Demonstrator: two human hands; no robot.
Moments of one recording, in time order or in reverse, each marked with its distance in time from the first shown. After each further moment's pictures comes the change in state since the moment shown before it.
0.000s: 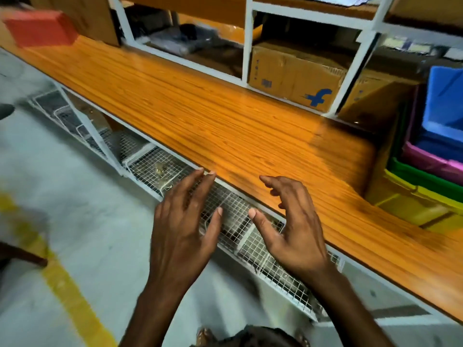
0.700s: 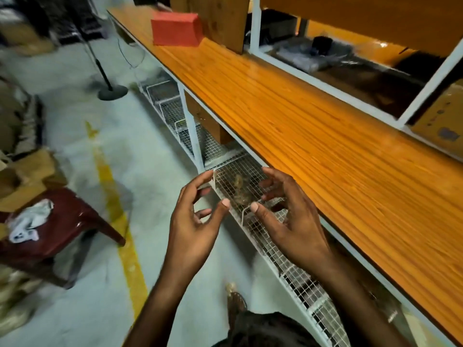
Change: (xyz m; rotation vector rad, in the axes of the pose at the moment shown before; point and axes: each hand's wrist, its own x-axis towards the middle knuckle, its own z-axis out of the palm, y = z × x) left_hand 0.095 -0.321 -0.105 -0.627 0.235 -0.657; right_hand 0.224 -0.156 0.309 0.327 -0.328 -0.167
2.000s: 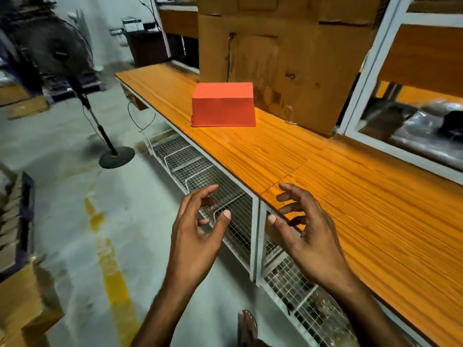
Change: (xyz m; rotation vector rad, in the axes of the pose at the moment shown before) left_hand 0.770 -0.159 -0.279 0.151 -0.050 0.218; right_hand 0.693 0.033 0.388 0.026 0.151 0.093
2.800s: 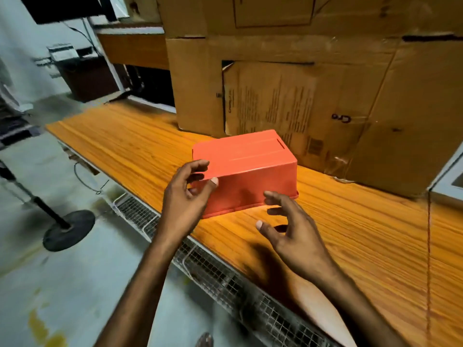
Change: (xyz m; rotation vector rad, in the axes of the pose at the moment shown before) left_hand 0.582 -0.216 -0.009 -0.089 -0.258 0.062; right_hand 0.456 0.095 0.240 -0.017 0.149 0.201
